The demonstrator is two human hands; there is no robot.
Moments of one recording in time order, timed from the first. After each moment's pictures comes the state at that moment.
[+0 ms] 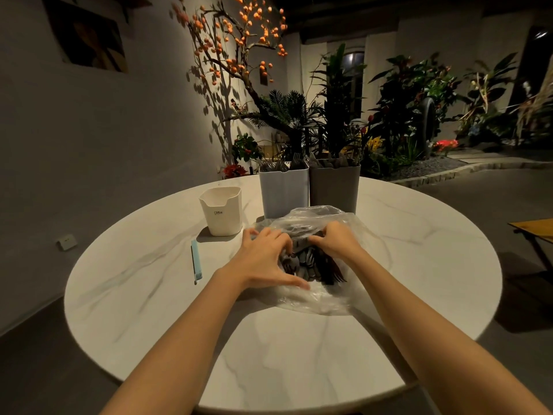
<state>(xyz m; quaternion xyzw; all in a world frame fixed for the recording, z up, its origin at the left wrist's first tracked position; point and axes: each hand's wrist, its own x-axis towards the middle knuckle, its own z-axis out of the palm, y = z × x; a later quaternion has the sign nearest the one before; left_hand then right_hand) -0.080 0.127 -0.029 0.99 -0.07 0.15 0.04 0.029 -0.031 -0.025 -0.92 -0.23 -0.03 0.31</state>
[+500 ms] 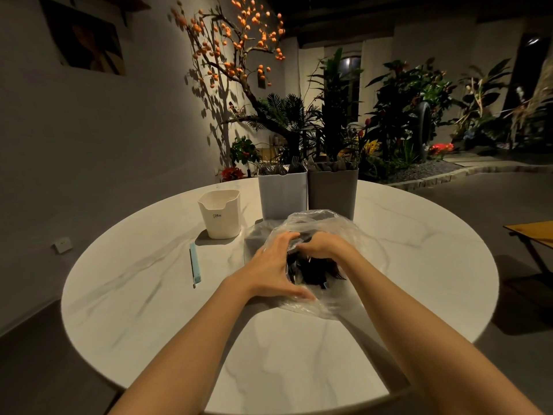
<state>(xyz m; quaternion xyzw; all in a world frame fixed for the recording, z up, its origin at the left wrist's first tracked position) -0.078 0.118 -0.045 0.97 -0.10 0.11 0.21 0.029 -0.014 -0.018 -0.96 -0.21 0.07 0.18</state>
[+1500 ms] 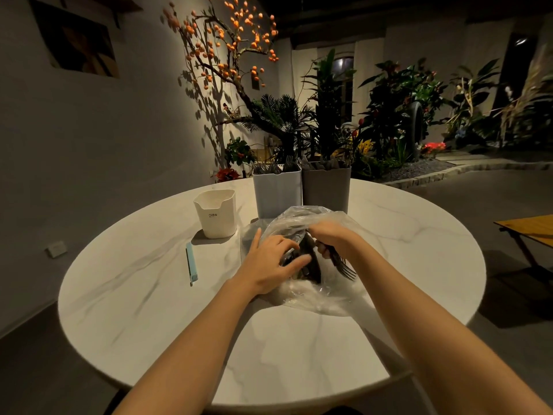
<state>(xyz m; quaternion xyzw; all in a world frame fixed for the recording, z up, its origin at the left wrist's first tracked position) -0.074 0.109 -0.047 0.96 -0.07 0.20 0.17 0.025 -0.031 -0.004 -0.87 -0.13 0.15 0.44</state>
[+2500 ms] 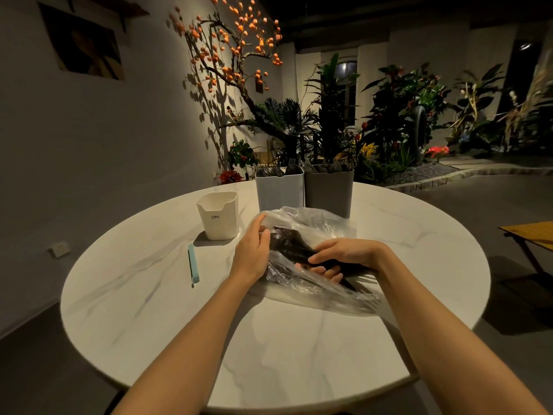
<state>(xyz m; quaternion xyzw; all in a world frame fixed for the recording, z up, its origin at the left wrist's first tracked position) -0.062 0.125 -0.045 0.86 0.06 0.31 0.39 0.008 -0.078 -0.002 -0.65 -0.32 0.49 0.48</state>
